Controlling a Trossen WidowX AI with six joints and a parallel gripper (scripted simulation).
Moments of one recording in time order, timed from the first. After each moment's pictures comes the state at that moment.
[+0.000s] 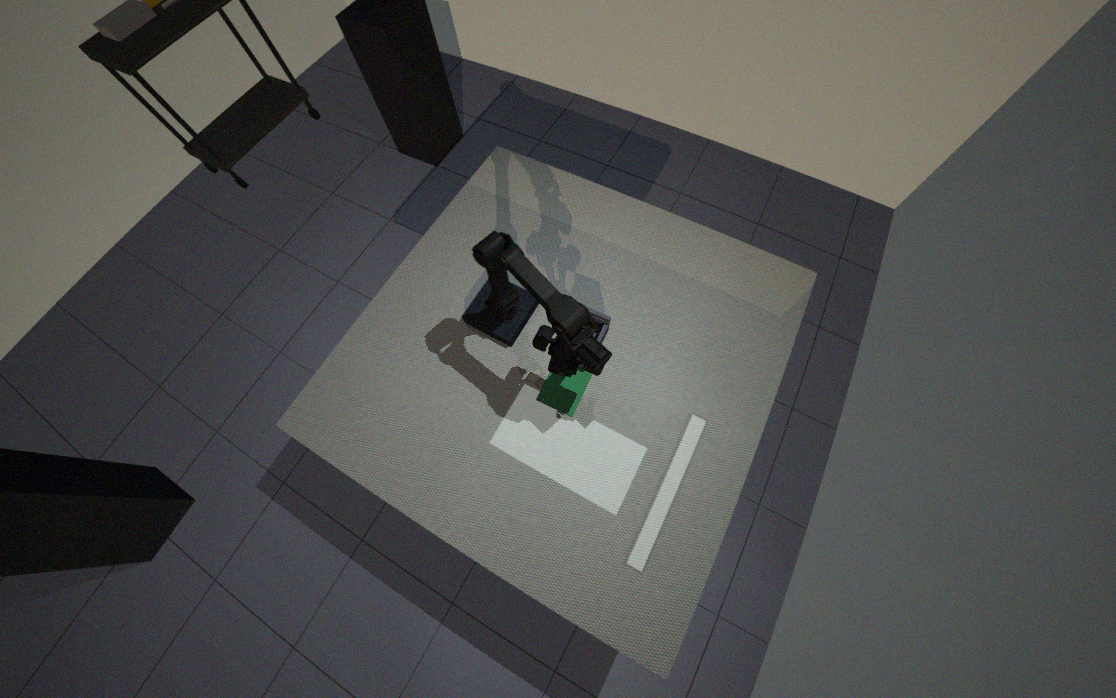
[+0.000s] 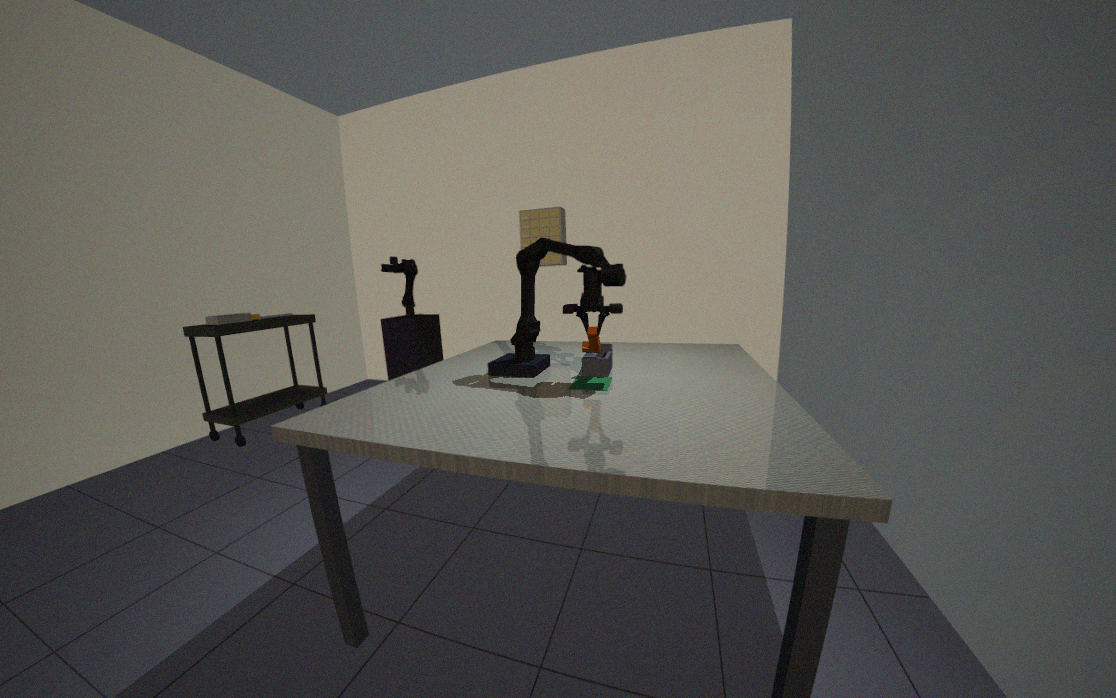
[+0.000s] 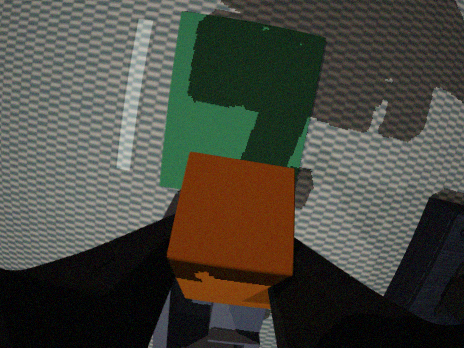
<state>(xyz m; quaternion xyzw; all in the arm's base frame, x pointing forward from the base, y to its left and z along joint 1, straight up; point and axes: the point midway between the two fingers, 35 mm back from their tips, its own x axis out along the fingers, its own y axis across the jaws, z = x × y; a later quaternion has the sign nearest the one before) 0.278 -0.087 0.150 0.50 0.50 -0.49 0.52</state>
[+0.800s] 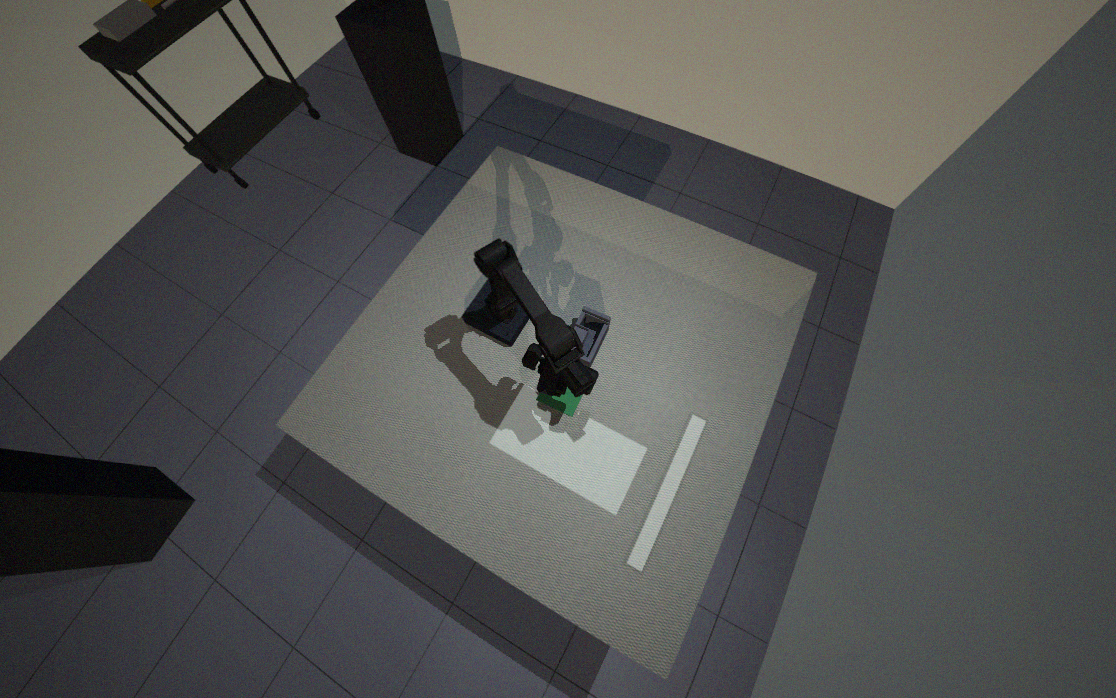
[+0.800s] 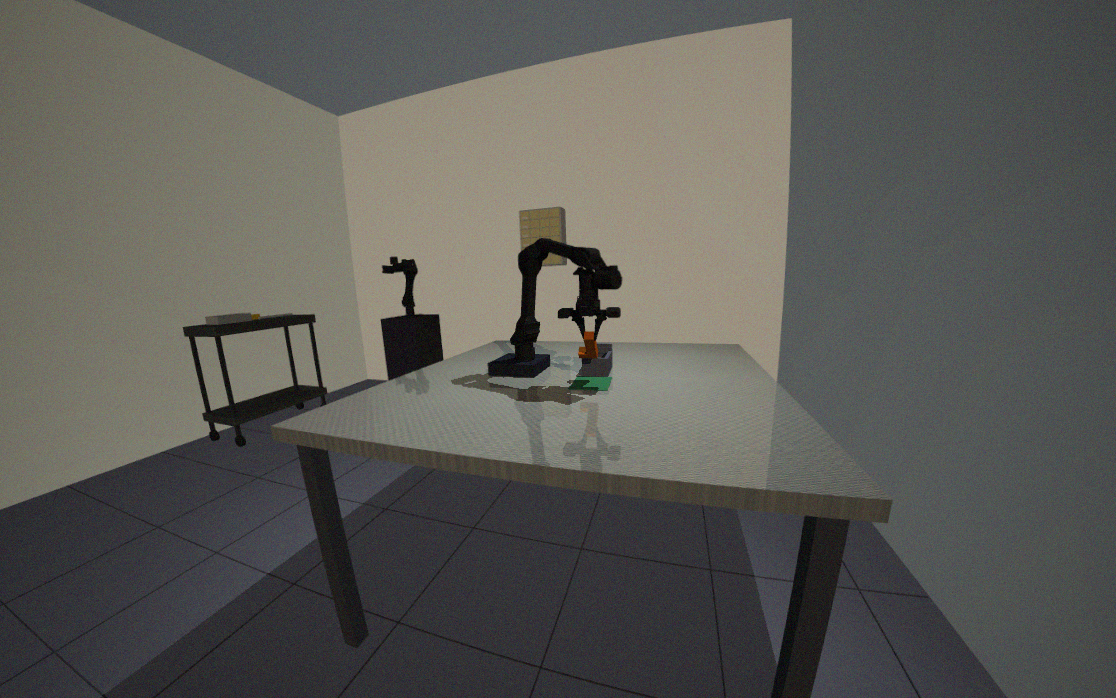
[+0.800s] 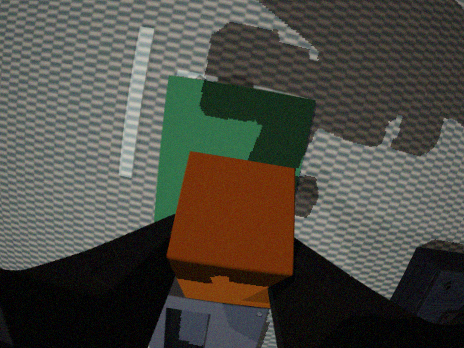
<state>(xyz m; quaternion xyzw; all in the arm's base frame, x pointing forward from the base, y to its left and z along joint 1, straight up) 0.278 -0.140 0.143 0.50 0.49 -0.49 0.52</state>
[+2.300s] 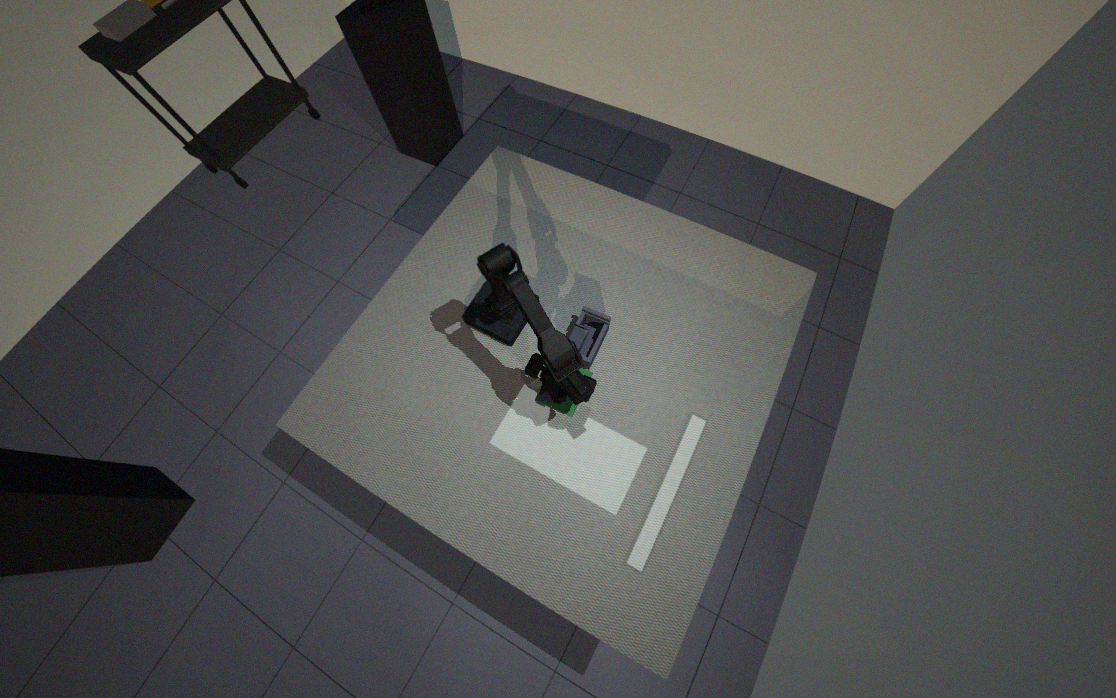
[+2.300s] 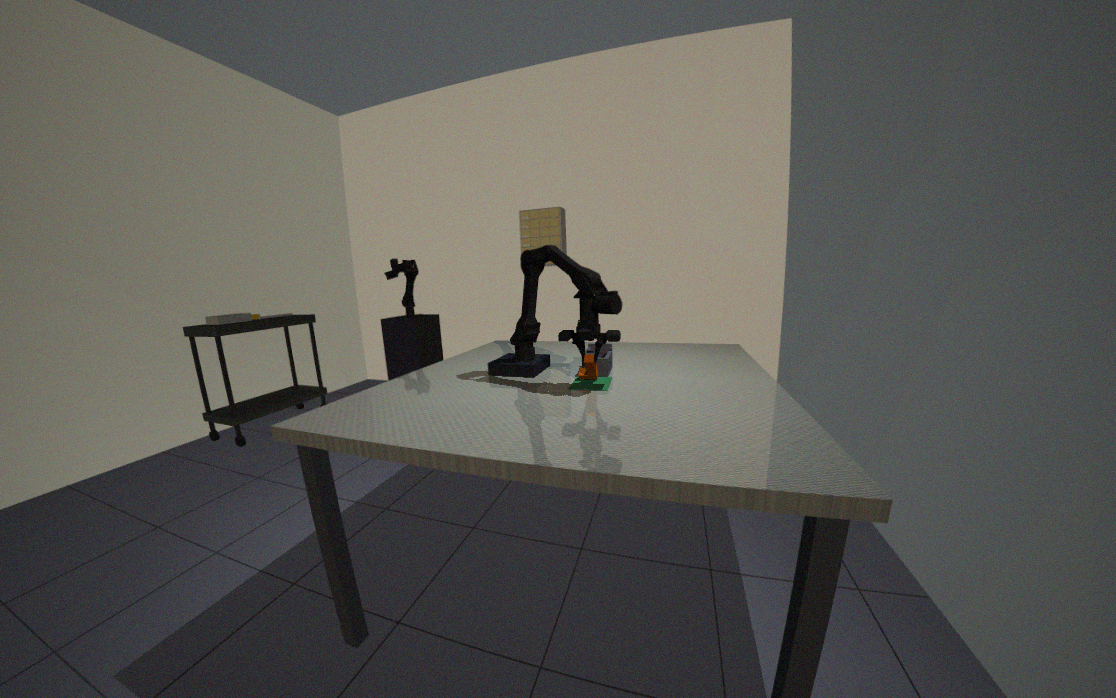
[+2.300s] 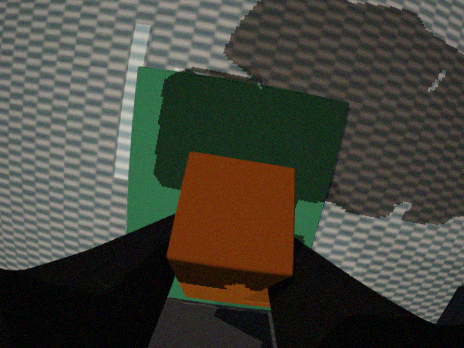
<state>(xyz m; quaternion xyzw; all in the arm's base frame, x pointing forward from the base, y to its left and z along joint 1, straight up) 0.279 -0.141 0.072 0.50 0.50 -0.49 0.52</state>
